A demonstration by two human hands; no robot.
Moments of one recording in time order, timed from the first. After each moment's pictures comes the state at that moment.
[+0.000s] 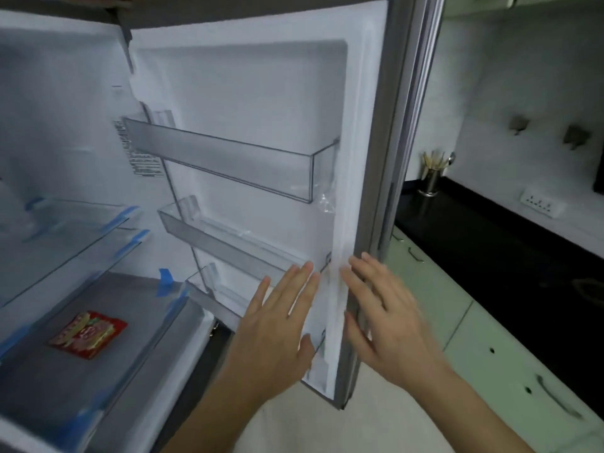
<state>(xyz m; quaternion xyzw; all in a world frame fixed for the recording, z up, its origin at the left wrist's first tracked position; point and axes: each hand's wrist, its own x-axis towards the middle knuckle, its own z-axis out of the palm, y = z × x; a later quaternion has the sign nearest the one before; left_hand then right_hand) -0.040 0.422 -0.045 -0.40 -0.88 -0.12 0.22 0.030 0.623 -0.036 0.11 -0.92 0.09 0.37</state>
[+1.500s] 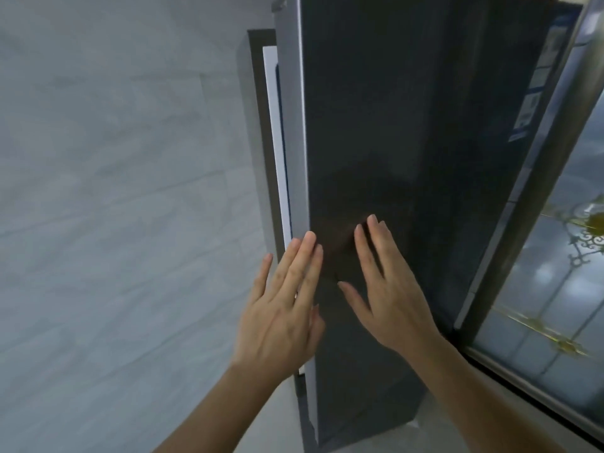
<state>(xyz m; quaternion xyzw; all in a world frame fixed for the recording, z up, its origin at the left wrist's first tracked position) 0.070 0.278 0.006 0.16 -0.93 0.16 0.30 -0.099 0.393 -0.017 0.51 -0.77 0.24 0.30</state>
